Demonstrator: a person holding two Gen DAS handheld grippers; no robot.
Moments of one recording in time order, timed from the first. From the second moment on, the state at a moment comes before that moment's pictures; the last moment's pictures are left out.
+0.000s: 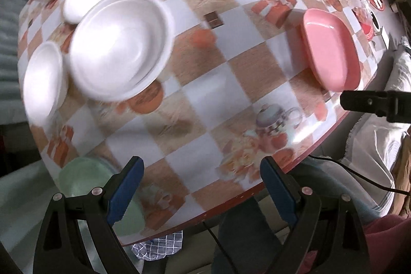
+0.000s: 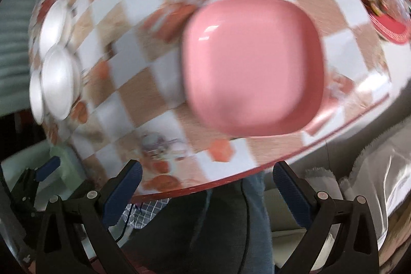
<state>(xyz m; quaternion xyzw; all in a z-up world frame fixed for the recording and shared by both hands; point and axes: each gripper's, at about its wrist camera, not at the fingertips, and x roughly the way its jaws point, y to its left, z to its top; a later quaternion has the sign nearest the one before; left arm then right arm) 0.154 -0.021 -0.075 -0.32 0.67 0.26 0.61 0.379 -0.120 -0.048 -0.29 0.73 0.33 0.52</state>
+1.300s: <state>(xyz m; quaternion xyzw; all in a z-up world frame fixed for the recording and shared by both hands) 0.325 -0.011 -0.158 -0.29 0.66 0.29 0.62 0.510 -0.107 -0.108 -0.33 0.70 0.30 0.56</state>
